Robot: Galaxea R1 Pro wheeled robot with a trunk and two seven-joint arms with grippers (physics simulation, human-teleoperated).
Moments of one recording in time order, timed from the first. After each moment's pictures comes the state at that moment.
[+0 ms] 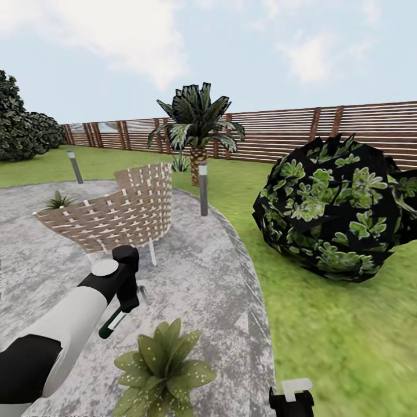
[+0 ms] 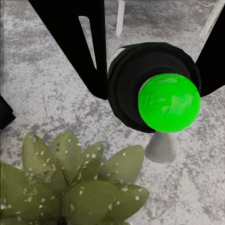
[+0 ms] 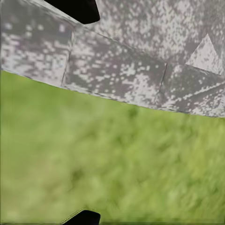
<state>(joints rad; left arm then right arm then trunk) -1.02 0.07 -0.26 -0.63 -1.43 0.71 -1.56 -0.44 0.07 -0.66 -0.08 0.89 -0.40 -0.31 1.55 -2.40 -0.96</state>
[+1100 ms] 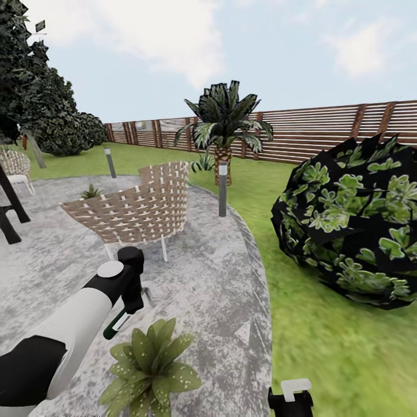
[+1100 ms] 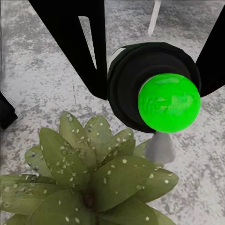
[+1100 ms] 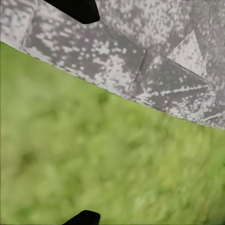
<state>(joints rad) -1.01 0.05 -0.26 -0.63 -1.44 0.70 -1.56 -0.44 0.07 -0.67 -0.08 0.88 -0.40 -0.31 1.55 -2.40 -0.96</state>
